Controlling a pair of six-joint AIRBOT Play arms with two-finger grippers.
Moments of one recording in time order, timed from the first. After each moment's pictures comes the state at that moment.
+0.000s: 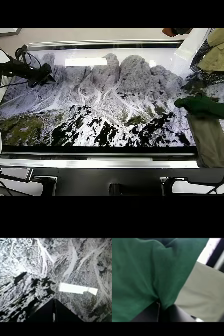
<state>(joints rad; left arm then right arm) 0.08 -1.67 1.87 1.14 -1.41 -1.81 -0.52 -1.53 1.81 1.32 -1.64 -1.00</state>
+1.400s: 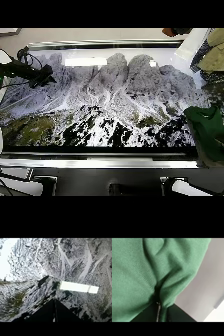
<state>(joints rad) 0.08 -1.68 1.87 1.14 -1.42 -1.81 -0.66 -1.38 1.09 1.12 -1.58 -1.09</state>
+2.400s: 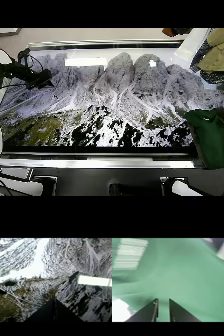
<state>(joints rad) 0.07 -1.67 1.87 1.25 -1.49 -1.71 -0.52 -1.31 1.31 1.51 -1.33 -1.32</state>
